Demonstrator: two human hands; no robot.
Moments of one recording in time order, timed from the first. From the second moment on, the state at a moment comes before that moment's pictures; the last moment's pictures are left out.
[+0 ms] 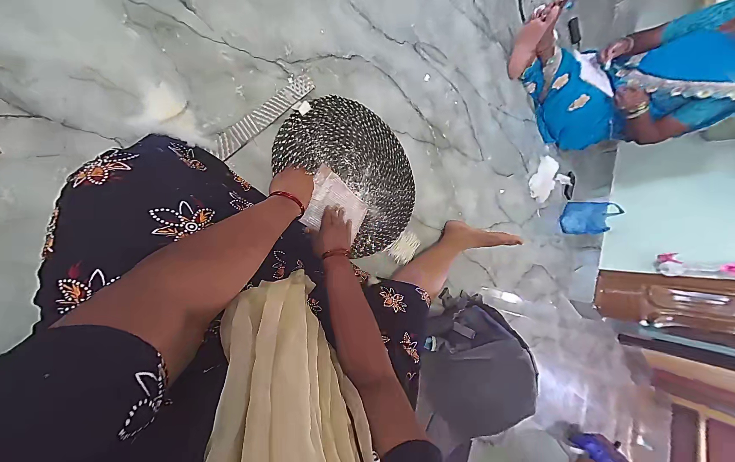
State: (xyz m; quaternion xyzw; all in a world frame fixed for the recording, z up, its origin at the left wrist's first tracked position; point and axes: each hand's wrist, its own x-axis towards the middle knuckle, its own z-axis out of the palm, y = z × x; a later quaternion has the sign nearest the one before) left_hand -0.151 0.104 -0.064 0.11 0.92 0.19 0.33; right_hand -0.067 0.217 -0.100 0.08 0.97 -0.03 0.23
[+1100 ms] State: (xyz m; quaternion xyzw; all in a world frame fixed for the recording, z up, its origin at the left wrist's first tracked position) left_hand -0.156 0.105 -0.059 0.11 0.92 0.19 0.32; right_hand -0.094 0.252 -0.065 0.08 0.97 -0.10 0.21
